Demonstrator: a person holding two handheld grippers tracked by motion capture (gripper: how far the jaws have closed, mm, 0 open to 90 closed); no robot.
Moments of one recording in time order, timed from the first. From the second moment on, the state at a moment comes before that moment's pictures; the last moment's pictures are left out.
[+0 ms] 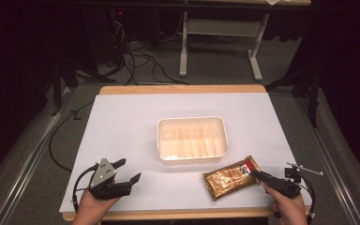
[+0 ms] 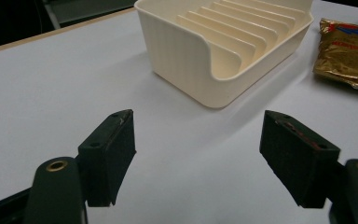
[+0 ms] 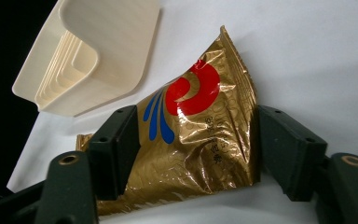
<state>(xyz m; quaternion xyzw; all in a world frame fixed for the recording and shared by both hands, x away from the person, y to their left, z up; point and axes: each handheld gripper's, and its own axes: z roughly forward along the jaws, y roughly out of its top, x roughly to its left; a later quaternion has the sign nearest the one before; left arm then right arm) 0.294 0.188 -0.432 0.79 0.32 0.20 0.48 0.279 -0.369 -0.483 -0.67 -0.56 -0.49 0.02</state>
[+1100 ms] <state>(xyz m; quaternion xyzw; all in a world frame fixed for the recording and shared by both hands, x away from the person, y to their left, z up) 0.283 0.209 -0.431 0.78 0.35 0.22 0.47 0.289 -0.362 -0.455 -0.61 -0.60 -0.51 -0.06</state>
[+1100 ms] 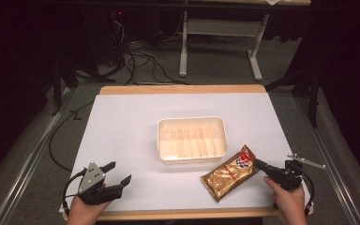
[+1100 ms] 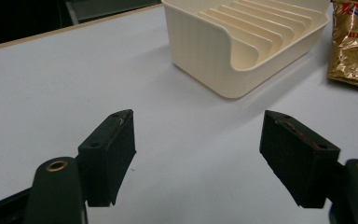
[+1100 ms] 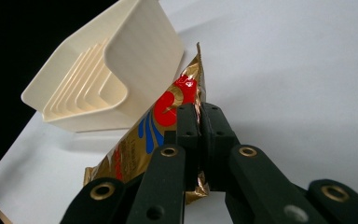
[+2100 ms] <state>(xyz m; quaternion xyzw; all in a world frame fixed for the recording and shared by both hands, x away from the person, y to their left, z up) 0.283 0.209 -0.431 0.78 0.35 0.22 0.47 0.267 -0.367 -0.408 -0.55 -0.58 -0.59 -0.14</state>
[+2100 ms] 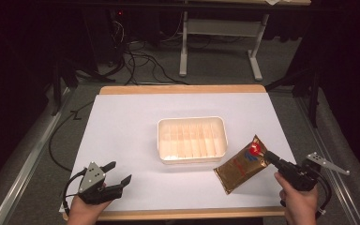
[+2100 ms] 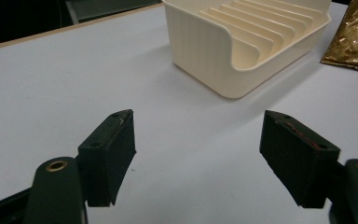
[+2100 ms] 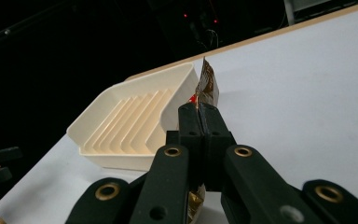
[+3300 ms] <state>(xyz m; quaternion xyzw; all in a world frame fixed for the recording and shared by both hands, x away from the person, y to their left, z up) 0.282 0.210 -0.429 0.77 0.35 0.23 0.48 0.257 -0.374 -0.375 -0.51 -0.53 -0.65 -0.18</state>
